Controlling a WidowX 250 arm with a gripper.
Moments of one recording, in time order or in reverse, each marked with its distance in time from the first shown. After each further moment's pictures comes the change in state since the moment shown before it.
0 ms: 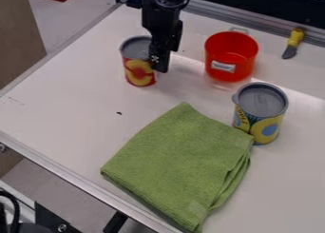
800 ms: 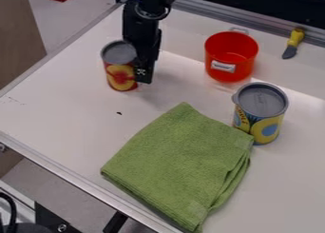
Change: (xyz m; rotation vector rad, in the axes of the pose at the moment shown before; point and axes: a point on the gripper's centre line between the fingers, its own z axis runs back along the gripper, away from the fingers) arm 0.028 0.027 -0.008 0.013 -0.031 0.155
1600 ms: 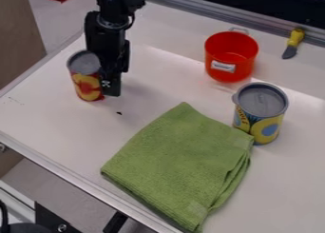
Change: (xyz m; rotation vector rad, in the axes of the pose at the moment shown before) arm 0.046 0.033 0.001 0.036 0.004 0.029
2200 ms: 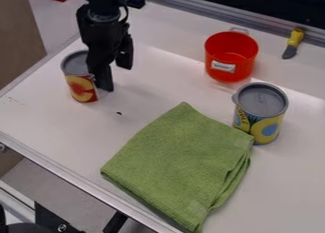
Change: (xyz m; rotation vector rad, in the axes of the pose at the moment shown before) arm -0.015 -0.004 0.017 -0.023 0.096 -0.400
